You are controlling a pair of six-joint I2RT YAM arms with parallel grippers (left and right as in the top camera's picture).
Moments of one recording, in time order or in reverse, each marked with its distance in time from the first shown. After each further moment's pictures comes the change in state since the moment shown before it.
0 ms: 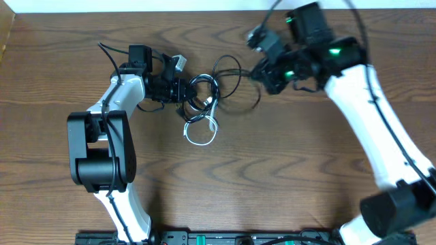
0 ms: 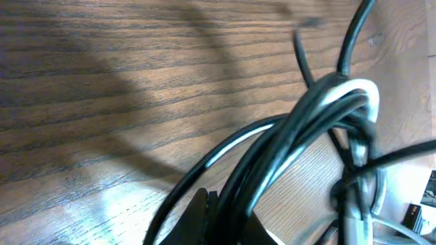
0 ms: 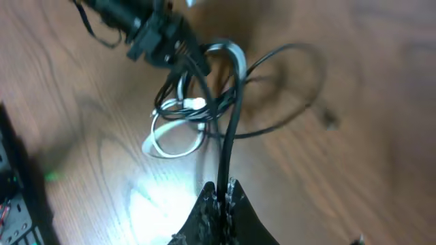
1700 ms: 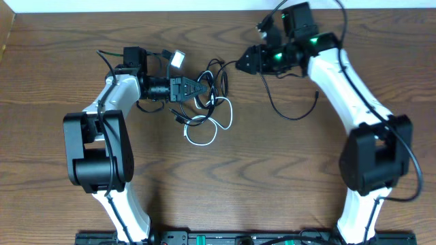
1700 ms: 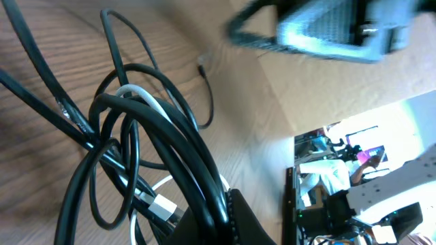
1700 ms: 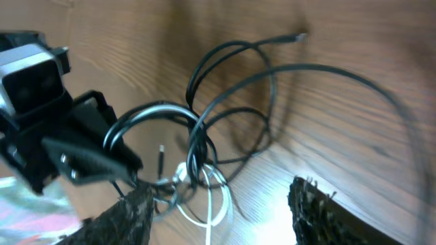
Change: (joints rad) left arm 0.034 0.000 0.000 -0.050 0.563 0.225; right arm -0.053 0.316 0.000 0.315 -0.159 0.626
